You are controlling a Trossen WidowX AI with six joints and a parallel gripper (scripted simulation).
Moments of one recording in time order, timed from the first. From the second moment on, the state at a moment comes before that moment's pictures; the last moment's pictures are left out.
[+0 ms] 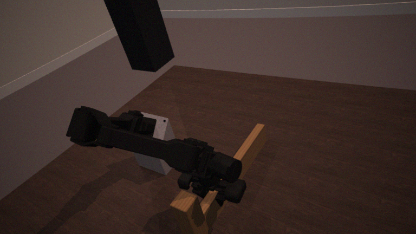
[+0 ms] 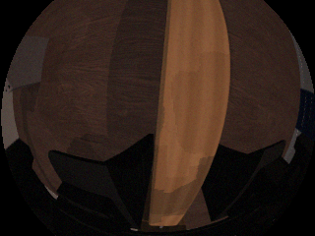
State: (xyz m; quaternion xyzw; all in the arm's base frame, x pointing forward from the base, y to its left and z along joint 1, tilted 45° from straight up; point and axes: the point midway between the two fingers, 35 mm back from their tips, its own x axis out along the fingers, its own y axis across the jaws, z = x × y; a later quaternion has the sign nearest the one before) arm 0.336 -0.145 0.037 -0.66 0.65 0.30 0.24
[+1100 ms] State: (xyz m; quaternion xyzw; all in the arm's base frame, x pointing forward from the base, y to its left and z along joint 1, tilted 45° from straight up) arm 0.337 -0.147 0.038 -0.66 0.64 0.30 0.24
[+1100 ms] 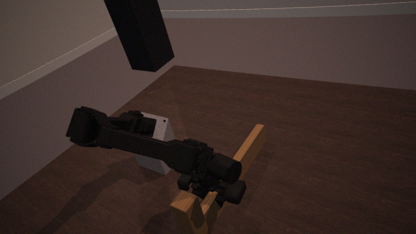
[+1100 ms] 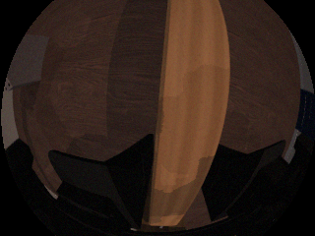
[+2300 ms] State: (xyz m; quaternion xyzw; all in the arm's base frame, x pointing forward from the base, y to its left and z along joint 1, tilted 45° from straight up) arm 0.339 -0.151 0.035 -0.66 0.64 0.30 0.25
